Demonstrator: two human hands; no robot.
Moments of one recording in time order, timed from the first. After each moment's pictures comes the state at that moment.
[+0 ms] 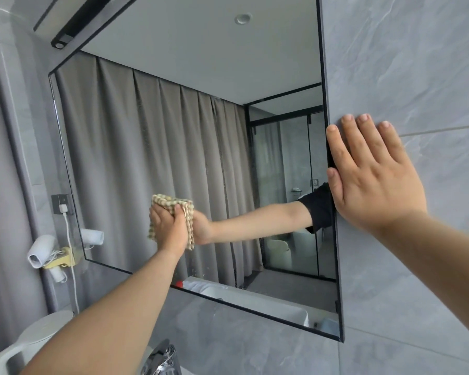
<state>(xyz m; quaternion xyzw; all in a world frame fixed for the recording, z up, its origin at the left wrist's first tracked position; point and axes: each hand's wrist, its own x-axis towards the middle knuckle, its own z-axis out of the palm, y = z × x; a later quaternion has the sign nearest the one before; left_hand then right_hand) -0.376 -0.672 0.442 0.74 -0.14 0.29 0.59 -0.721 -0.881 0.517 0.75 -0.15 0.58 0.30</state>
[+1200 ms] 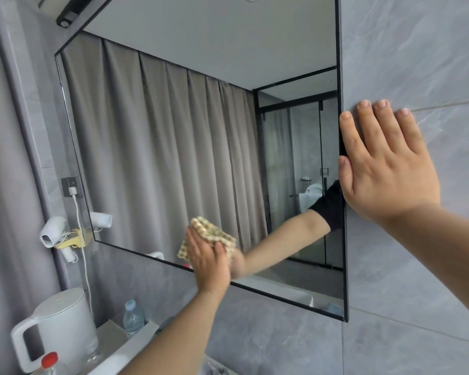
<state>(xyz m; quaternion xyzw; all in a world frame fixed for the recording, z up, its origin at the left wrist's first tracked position) -0.461 -0.706 0.324 0.75 -0.21 0.28 0.56 -0.718 -0.878 0.501 0.74 -0.16 0.59 0.29</state>
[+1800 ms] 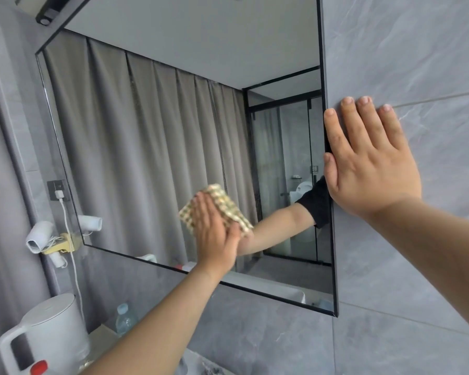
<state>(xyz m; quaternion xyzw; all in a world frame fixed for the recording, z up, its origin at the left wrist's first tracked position) -0.486 -0.711 0.380 0.73 -0.39 0.37 0.42 -0.719 -0.876 0.501 0.75 -0.17 0.57 0.29</state>
